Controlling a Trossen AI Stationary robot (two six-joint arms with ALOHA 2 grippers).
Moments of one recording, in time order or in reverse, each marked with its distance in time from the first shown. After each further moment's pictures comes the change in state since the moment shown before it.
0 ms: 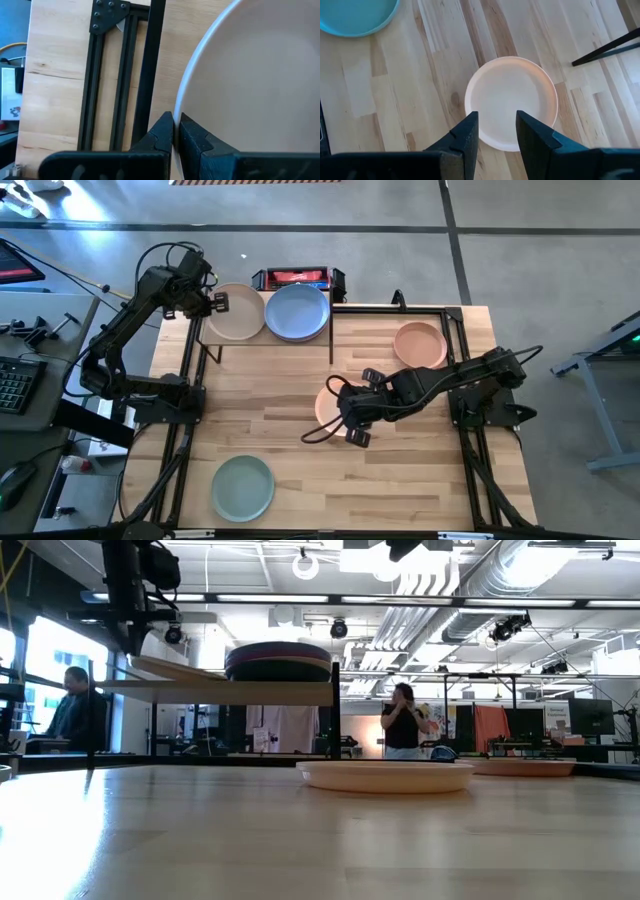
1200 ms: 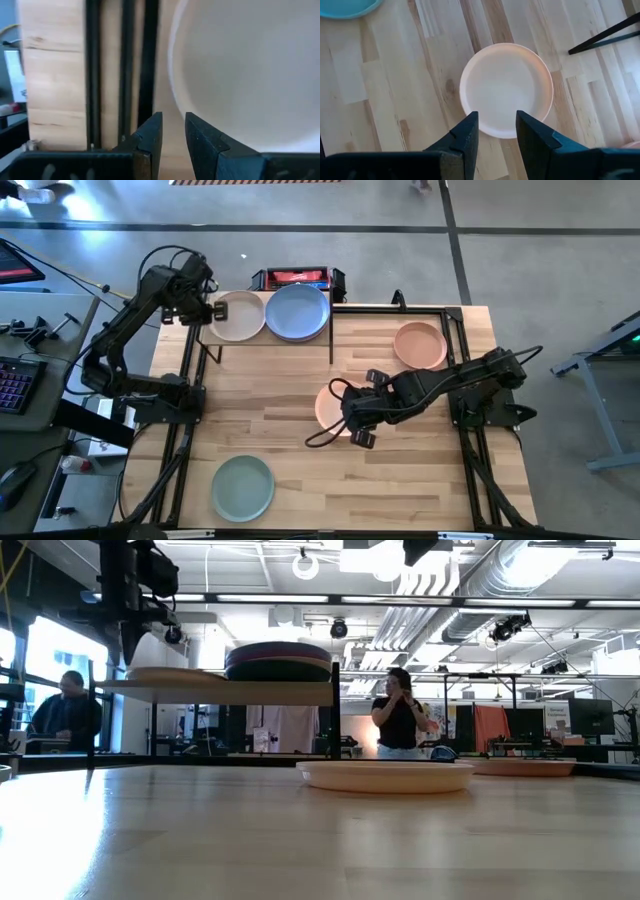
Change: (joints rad) left arm -0.005 0.016 -0.001 -0.124 0.073 0.065; right arm 0.013 0.000 0.000 -0.064 0.000 0.008
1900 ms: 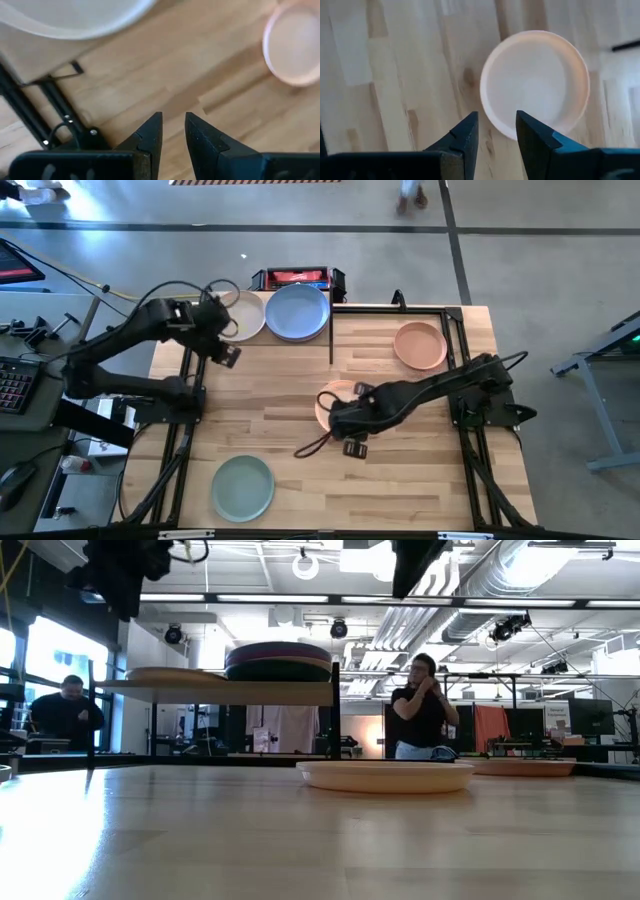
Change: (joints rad) left arm -0.680 -0.190 0.000 -0.057 0.061 -0.138; right arm 0.000 0.117 0.000 0.054 -0.103 -0.058
